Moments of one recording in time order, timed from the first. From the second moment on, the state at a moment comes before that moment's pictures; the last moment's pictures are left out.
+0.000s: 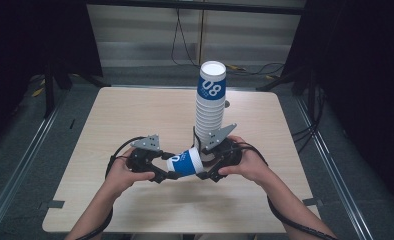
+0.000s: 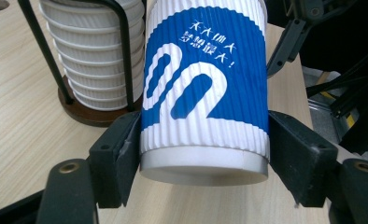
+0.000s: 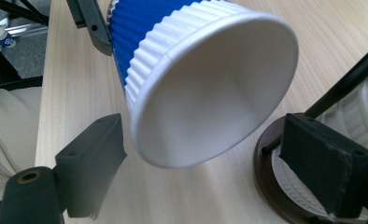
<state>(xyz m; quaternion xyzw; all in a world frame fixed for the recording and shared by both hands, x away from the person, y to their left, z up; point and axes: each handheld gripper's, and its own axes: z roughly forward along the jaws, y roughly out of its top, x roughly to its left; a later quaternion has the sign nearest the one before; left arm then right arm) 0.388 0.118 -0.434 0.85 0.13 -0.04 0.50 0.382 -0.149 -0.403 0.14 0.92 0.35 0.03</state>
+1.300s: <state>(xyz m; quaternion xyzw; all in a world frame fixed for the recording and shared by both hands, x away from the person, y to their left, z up) 0.386 0.107 -0.447 0.84 0.11 -0.07 0.52 0.384 -0.140 -0.396 0.08 0.94 0.33 0.02</state>
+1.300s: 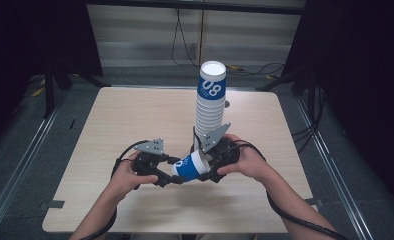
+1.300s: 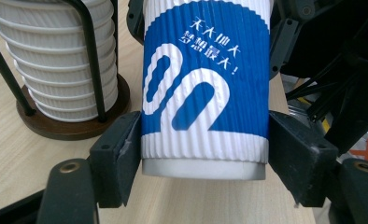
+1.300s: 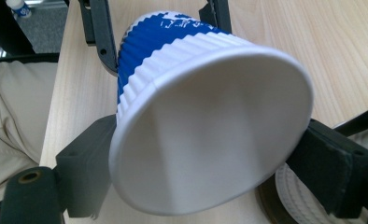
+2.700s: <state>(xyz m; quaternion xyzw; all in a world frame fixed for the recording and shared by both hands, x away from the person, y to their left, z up) 0.376 0.122 -0.470 0.88 0.16 -0.03 0.45 0.383 -0.135 -0.396 0.05 0.99 0.13 0.05</state>
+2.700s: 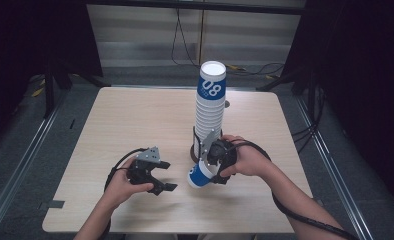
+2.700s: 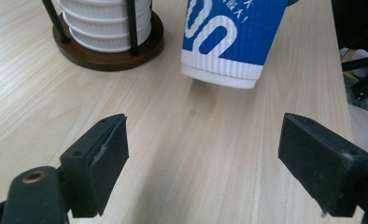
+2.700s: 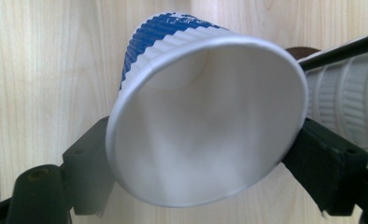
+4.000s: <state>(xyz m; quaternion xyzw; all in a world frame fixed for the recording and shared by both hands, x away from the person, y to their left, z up) 0.374 0.118 -0.477 0.88 0.16 -0.04 0.45 0.379 -0.135 -0.411 0.07 0.99 0.15 0.03</state>
